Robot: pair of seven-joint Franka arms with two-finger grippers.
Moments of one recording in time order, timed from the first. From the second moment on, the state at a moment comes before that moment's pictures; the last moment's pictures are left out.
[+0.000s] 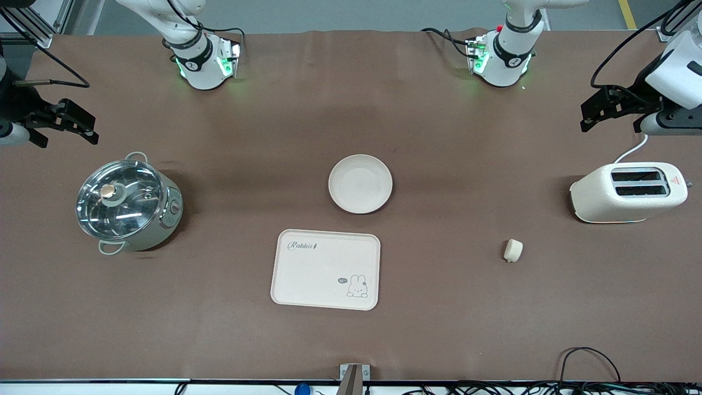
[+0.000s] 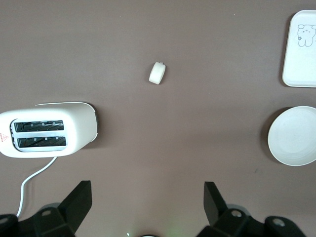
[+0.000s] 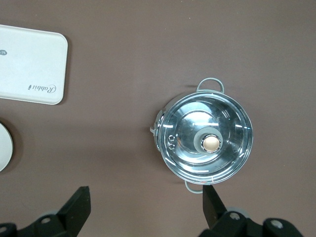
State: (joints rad) left arm -0.04 -0.03 -0.10 -1.51 0.01 1.48 -0.10; right arm -0.18 -0.08 0.19 -1.63 0.00 1.59 -0.06
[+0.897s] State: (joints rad) left arm -0.04 0.25 -0.09 -1.61 0.04 1.79 -0.12; right arm -0.18 -0.08 0.19 -1.63 0.00 1.59 -0.06
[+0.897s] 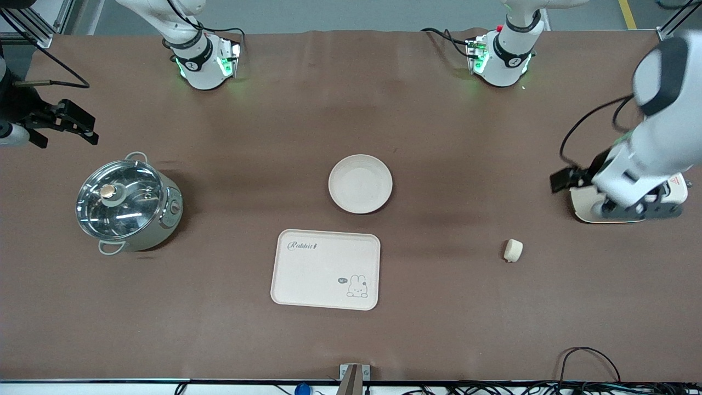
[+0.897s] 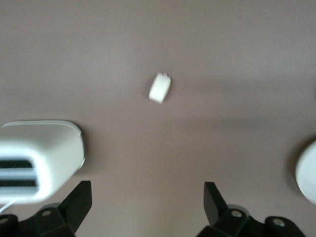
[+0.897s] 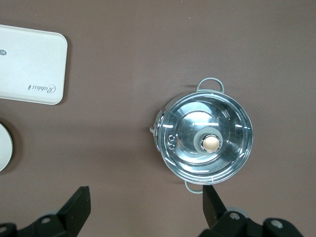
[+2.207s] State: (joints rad) left arm -0.03 0.66 -0.09 -1.75 0.04 2.40 -0.14; right arm -0.18 -0.08 0.19 -1.63 0.00 1.59 -0.06
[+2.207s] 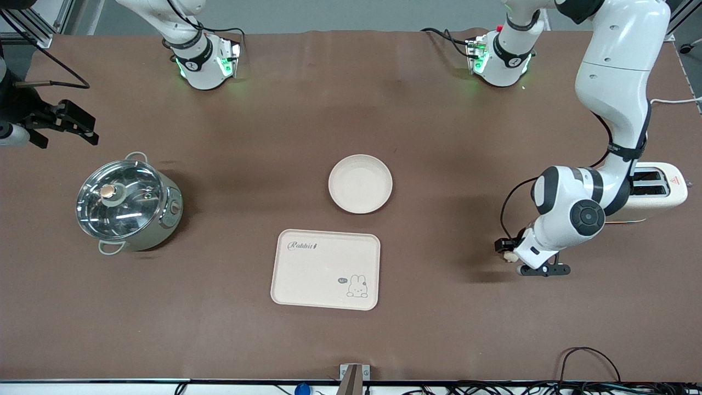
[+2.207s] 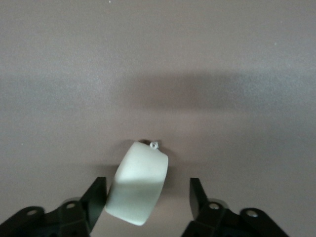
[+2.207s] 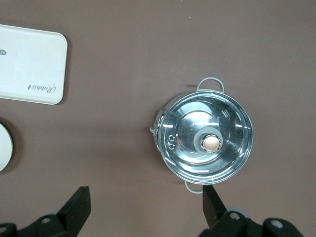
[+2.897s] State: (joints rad) left arm -0.03 0.68 -0.13 -1.71 0.04 2.40 -0.24; right arm -0.18 -0.08 0.19 -1.63 0.00 1.59 -0.06
